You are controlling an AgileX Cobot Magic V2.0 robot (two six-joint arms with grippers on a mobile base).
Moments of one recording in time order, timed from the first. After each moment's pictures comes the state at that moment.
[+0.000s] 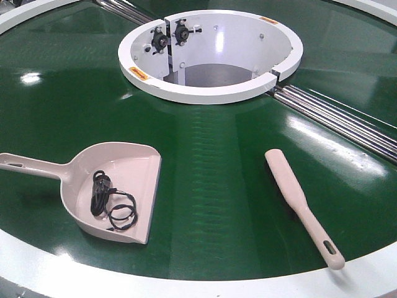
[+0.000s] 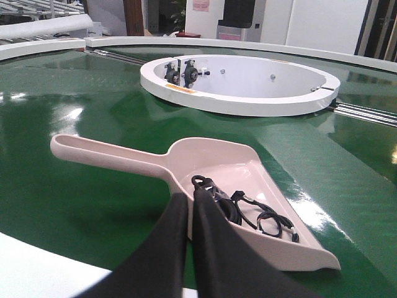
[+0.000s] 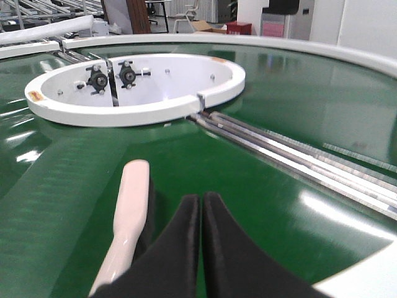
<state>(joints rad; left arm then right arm) -0.18 -0.01 0.03 0.06 0.16 -0.07 0.03 0.02 -0.14 -0.02 0.33 0.04</state>
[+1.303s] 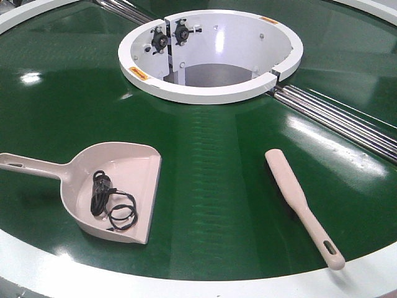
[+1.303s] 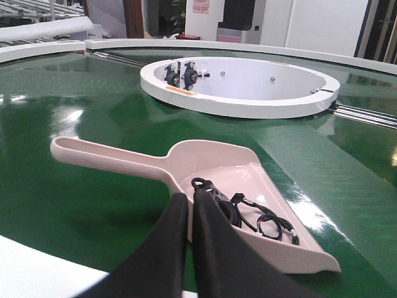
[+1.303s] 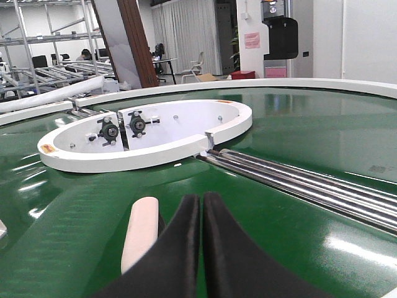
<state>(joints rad) -0.18 -0.01 0.03 0.06 0.16 -0.08 0.03 -0.01 0.03 -0.04 0.03 0.13</state>
